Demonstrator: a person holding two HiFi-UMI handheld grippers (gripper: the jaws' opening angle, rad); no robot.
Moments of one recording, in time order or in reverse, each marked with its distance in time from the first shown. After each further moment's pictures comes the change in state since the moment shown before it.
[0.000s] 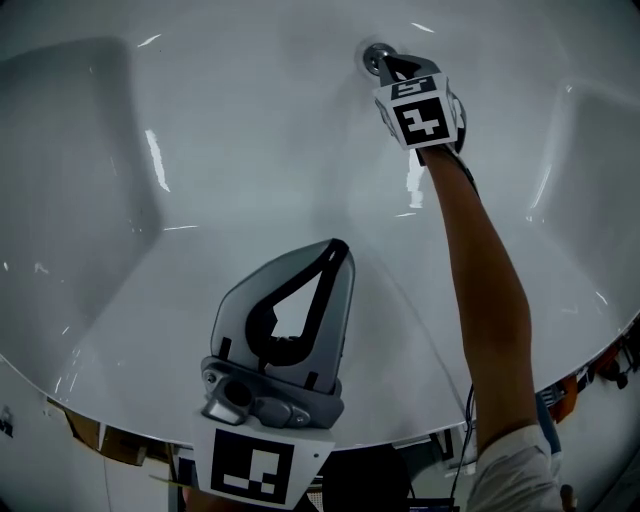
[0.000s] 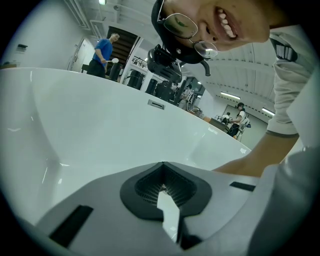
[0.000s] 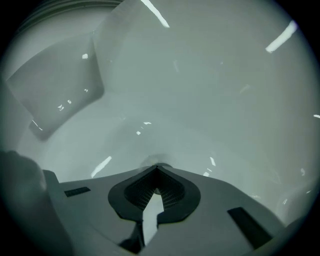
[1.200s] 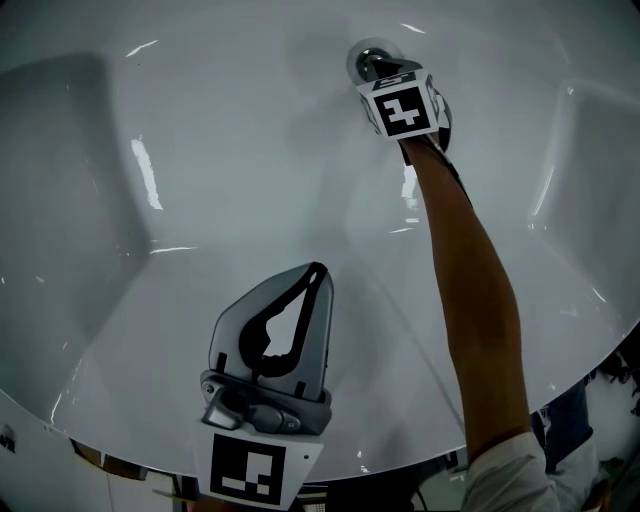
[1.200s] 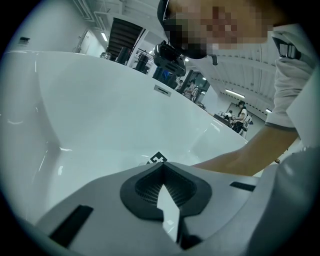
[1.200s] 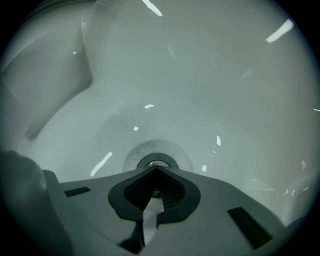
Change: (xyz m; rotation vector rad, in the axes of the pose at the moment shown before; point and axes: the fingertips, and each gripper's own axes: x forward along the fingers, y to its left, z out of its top) left arm 0.014 0.015 -0.053 -0.048 0.072 0.010; right arm 0.052 -0.010 -0.027 0.023 0.081 -0.024
